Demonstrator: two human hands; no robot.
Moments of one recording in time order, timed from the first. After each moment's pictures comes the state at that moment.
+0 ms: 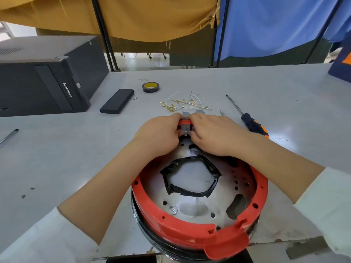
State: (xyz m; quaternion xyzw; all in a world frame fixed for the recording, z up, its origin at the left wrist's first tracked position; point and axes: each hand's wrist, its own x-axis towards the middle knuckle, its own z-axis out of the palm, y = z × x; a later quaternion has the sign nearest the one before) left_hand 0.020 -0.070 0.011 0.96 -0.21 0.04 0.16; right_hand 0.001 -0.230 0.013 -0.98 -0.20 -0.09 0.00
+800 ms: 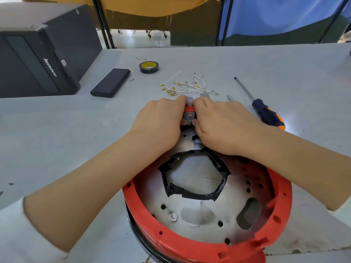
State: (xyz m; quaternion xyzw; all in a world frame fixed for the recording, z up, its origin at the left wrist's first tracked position) left_hand 0.017 -0.075 0.013 0.97 -0.19 0.11 0.08; right_hand 0.000 -0.226 0.007 -0.96 -0.21 -0.15 -0.07
